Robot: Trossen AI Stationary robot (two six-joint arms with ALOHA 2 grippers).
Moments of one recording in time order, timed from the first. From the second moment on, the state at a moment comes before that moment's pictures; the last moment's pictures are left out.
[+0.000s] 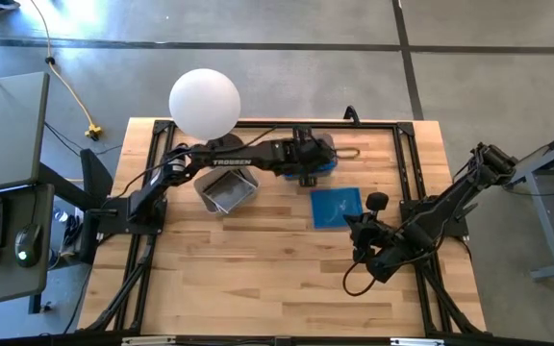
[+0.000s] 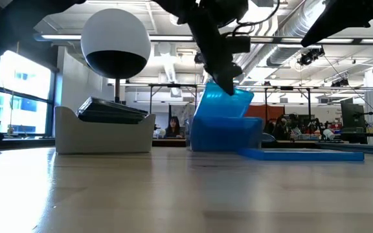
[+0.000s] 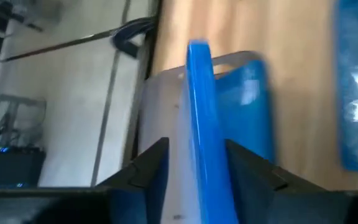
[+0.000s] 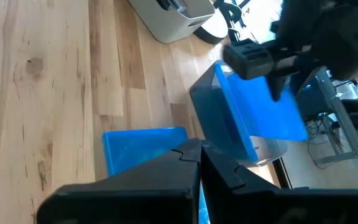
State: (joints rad) left arm 0.15 2.19 2.03 -0.66 -0.53 0.35; right arm 0.69 1.32 0.94 -0.92 1.00 0.52
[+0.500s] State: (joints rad) left arm 0.00 2.17 2.19 -0.85 -0.54 0.21; right arm 0.69 1.32 0.94 -0.92 0.97 0.54
